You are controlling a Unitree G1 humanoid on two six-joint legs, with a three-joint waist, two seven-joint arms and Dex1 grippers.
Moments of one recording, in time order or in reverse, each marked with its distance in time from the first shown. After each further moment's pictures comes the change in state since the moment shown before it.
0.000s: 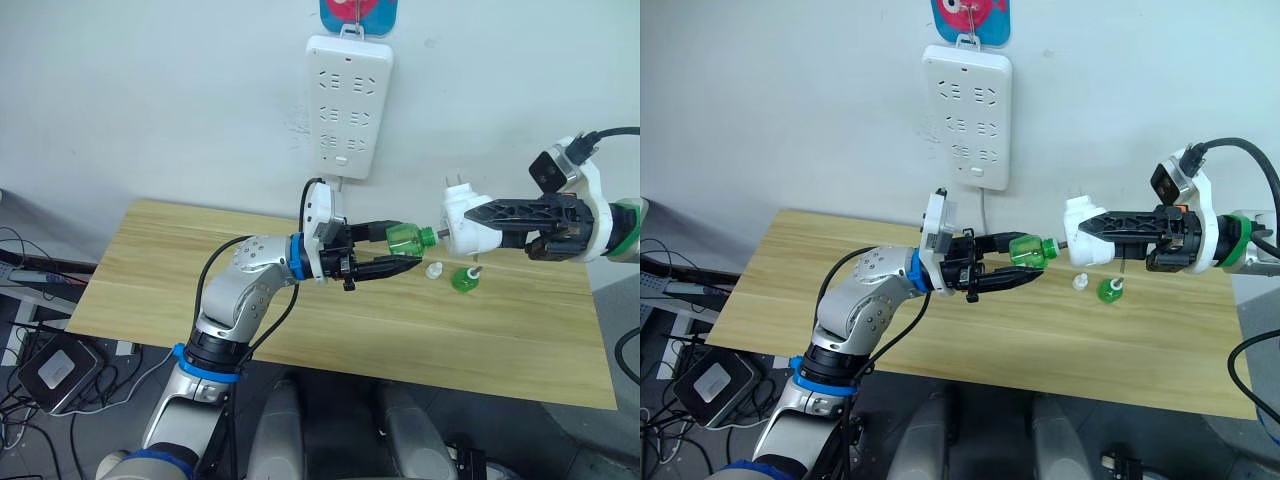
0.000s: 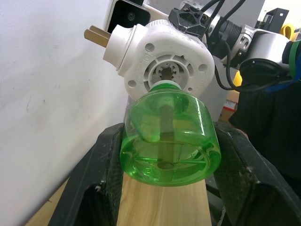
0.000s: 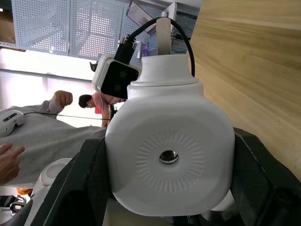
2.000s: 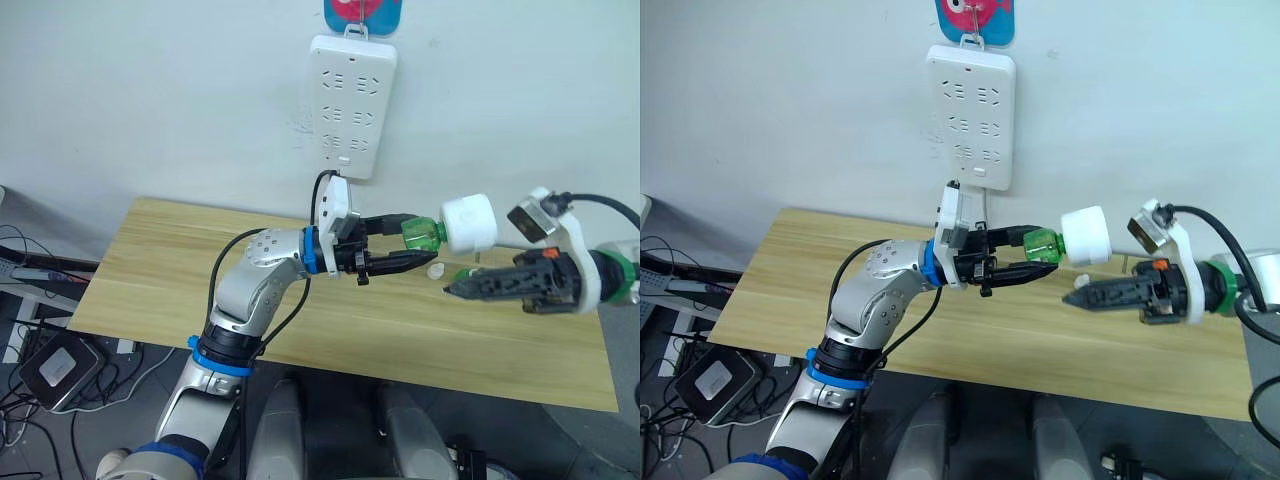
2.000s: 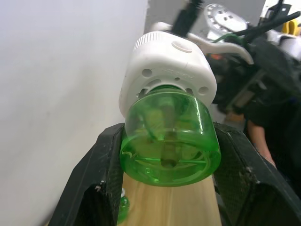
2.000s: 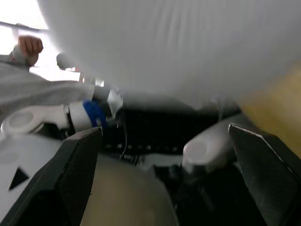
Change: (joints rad) left arm -0.052 -0.053 -0.009 0.028 0.049 -0.021 0.010; right arm 0.288 -0.139 -0.029 -0.397 0.000 -0.064 0.086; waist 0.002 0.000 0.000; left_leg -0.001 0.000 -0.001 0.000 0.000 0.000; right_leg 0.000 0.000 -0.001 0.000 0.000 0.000
